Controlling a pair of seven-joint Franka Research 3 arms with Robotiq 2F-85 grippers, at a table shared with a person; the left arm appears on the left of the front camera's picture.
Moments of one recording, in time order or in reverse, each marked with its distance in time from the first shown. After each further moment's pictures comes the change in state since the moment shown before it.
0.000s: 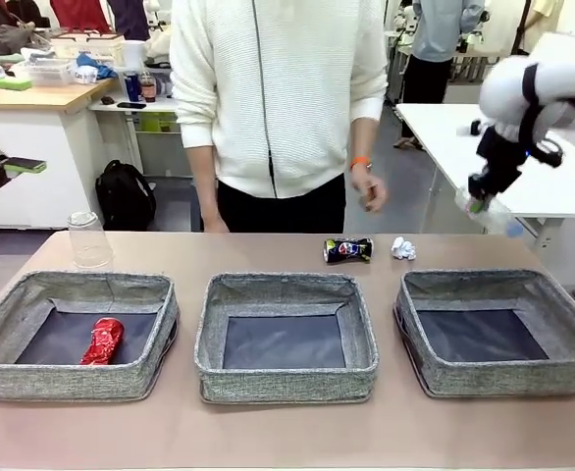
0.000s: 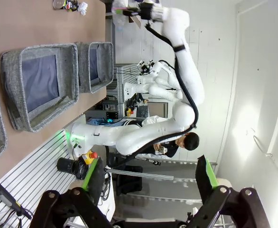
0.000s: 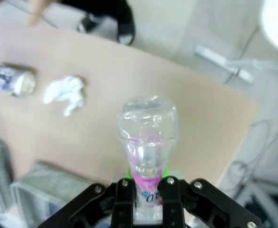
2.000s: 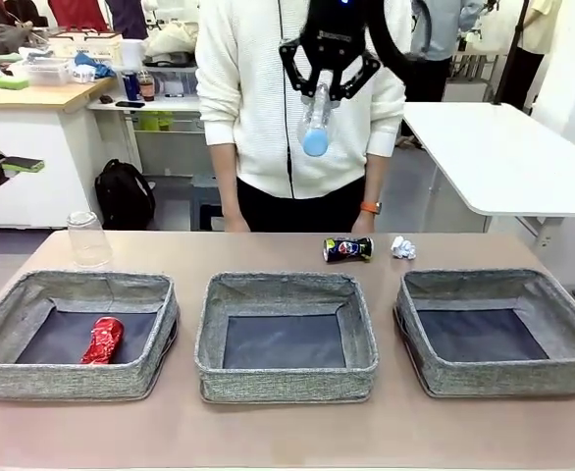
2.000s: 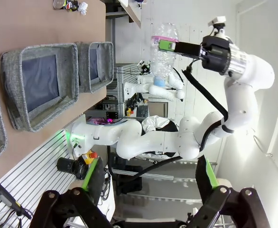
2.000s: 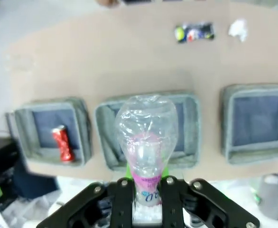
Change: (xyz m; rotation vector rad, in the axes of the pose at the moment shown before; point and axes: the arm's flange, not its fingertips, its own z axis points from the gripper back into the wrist) left arm 0.000 0.000 0.000 0.000 0.001 0.001; right arm -0.037 0.433 0.210 0.022 -0.033 -0.386
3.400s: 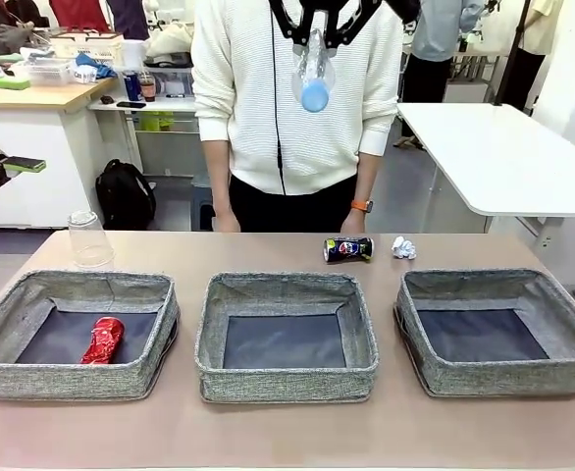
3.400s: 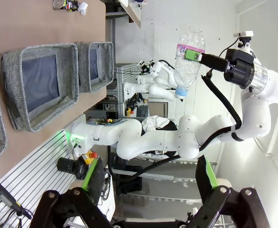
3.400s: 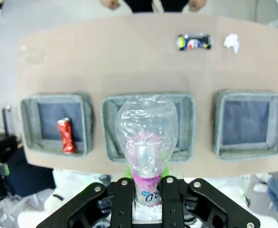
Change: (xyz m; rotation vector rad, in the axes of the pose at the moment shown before) left arm 0.000 0.000 0.000 0.000 0.000 0.000; right arm -0.018 0.019 0.062 -0.021 -0.054 0.063
